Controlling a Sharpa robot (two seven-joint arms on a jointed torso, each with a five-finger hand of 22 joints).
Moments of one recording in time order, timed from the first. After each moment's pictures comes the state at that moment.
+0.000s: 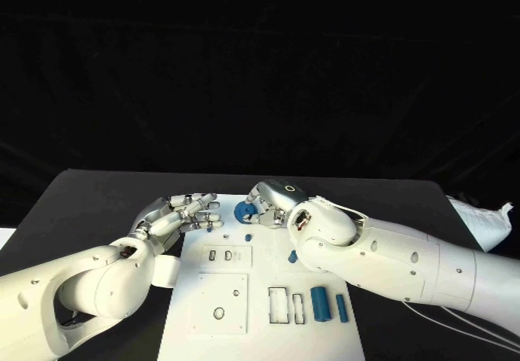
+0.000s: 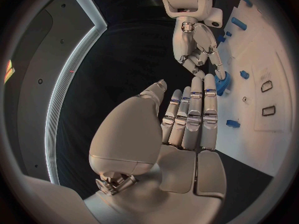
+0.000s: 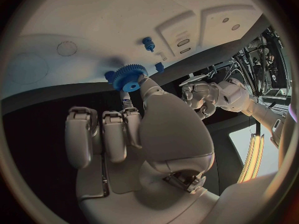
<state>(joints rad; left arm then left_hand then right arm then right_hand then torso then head) 1.19 -0.95 -0.02 1.75 0.07 -0.38 0.40 1.40 -0.05 0.20 0.15 0.20 0.97 0.22 0.09 0.07 1.06 0.16 0.07 0.07 1.17 0.10 0.16 0.20 0.16 1.04 0.20 0.33 0.13 1.13 -0.59 0.11 1.48 -1.76 -0.39 -0.38 1.37 -0.03 0.14 0.17 0.18 1.06 0.13 0.10 0.10 1.47 0.04 1.41 1.31 1.46 -0.04 1.52 1.31 0.06 1.46 0.06 1.46 1.31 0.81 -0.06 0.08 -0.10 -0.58</state>
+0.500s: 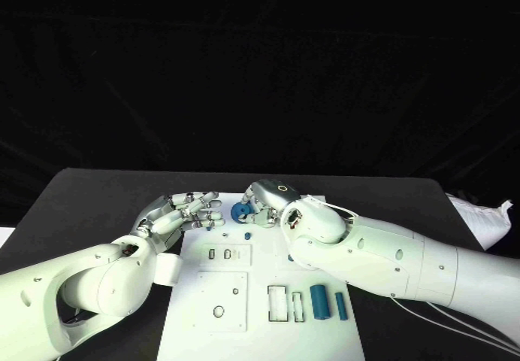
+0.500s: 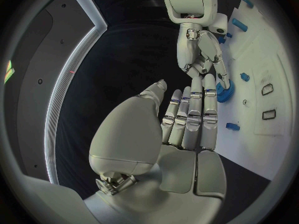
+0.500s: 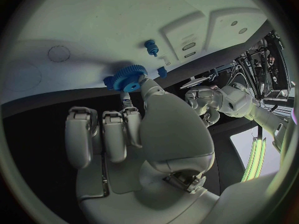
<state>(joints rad) 1.19 -0.94 -0.02 1.75 0.07 -0.38 0.40 1.40 -0.05 0.20 0.15 0.20 0.97 0.22 0.09 0.07 1.06 0.16 0.07 0.07 1.17 0.10 0.16 0.20 0.16 1.04 0.20 0.33 0.13 1.13 -0.54 0.11 1.42 -1.77 -0.37 -0.38 1.36 -0.04 0.14 0.17 0.18 1.06 0.13 0.09 0.10 1.47 0.04 1.39 1.31 1.46 -0.04 1.52 1.31 0.06 1.46 0.06 1.46 1.31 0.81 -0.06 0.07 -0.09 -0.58</state>
